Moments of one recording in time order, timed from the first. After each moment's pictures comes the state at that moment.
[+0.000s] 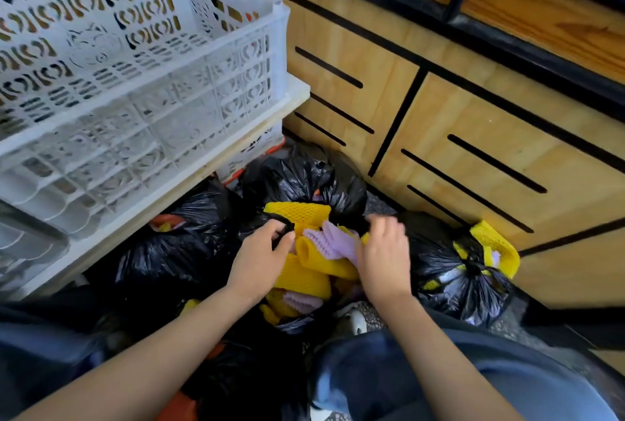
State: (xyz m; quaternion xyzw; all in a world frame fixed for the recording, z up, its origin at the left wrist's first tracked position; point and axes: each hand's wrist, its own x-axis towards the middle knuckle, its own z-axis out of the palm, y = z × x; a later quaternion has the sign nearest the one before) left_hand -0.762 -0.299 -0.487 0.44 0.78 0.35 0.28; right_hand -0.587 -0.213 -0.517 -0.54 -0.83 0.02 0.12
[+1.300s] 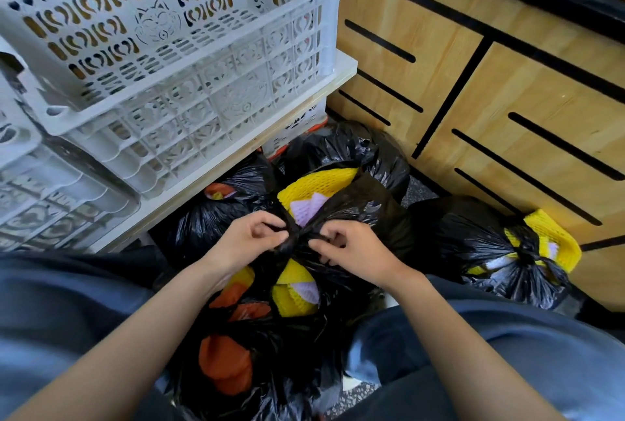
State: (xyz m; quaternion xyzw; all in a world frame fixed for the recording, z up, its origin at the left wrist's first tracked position) left_hand -0.823 -0.365 -0.473 0.30 0.73 0.39 0.47; right_hand -0.650 -0.264 -0.480 -0.34 -0.78 0.52 0.08
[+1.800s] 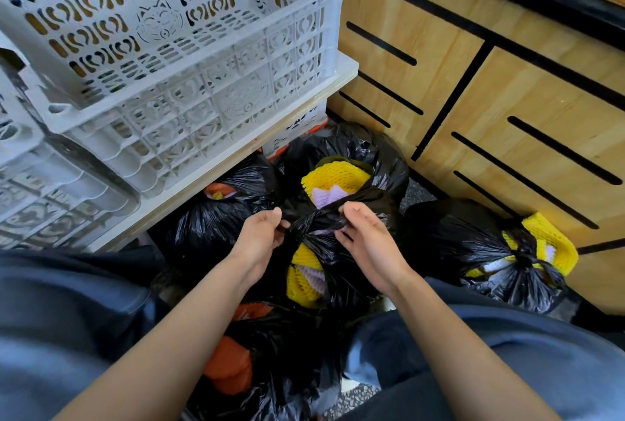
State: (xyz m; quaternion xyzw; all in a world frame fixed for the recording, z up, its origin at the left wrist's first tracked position) left_hand -0.799 -0.336 -0.488 0.06 0.70 0.52 0.48; right_hand -0.647 -0.262 -0.483 -0.37 -0.37 0.82 0.25
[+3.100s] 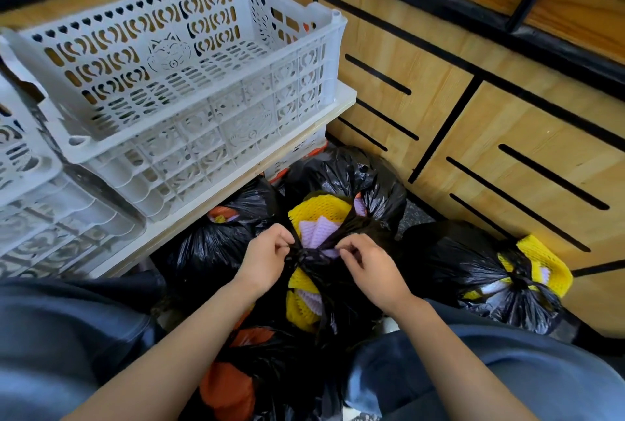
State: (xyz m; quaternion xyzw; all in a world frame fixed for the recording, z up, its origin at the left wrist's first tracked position) left_hand -0.815 -0.340 -0.497 0.39 0.81 0.33 0.30; right_hand -0.635 -0.252 -0.505 -0.39 -0.82 0.39 0.12
